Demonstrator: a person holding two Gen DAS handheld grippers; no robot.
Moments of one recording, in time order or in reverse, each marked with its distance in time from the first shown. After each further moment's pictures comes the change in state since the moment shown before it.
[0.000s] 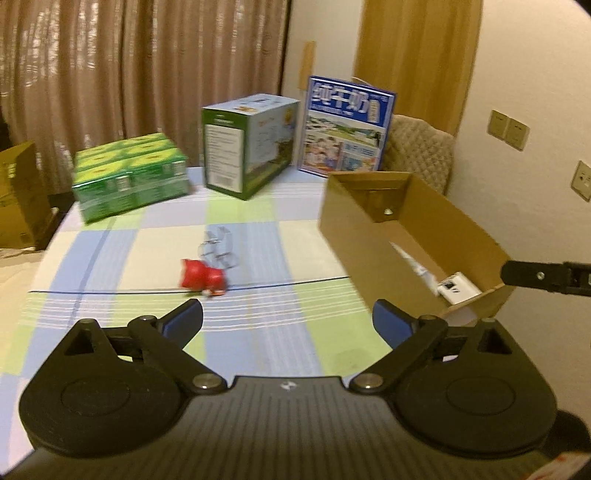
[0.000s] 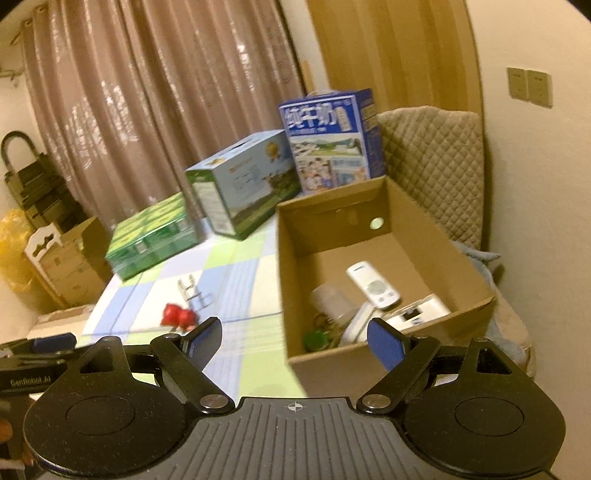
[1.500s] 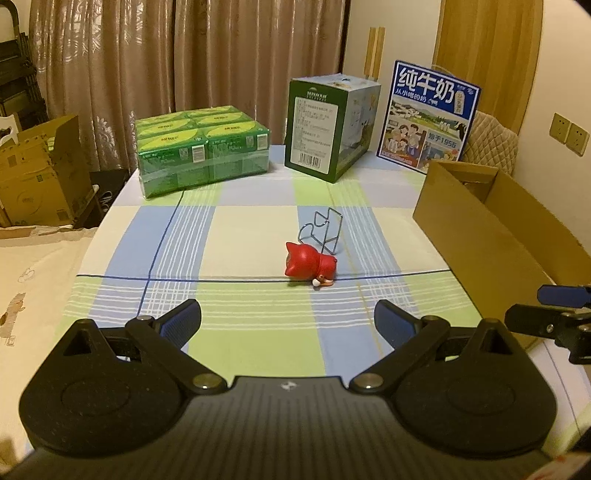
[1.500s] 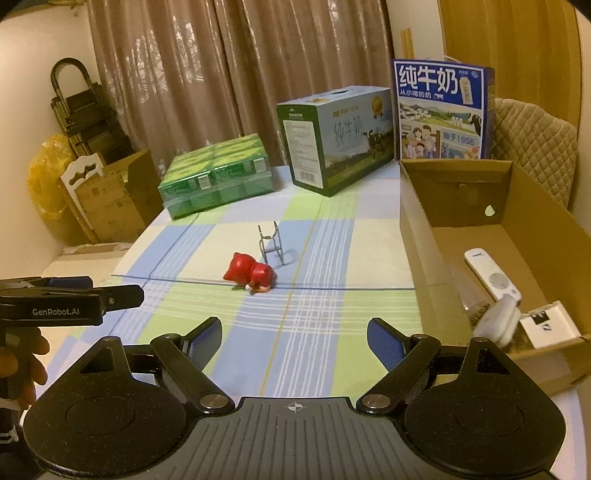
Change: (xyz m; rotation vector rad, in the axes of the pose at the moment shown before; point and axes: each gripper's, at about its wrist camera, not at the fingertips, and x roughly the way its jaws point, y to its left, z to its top) left arm 0.054 0.118 -0.008 -0.052 0.046 0.100; right arm 0.115 0.106 -0.040 -0.180 0.095 0.107
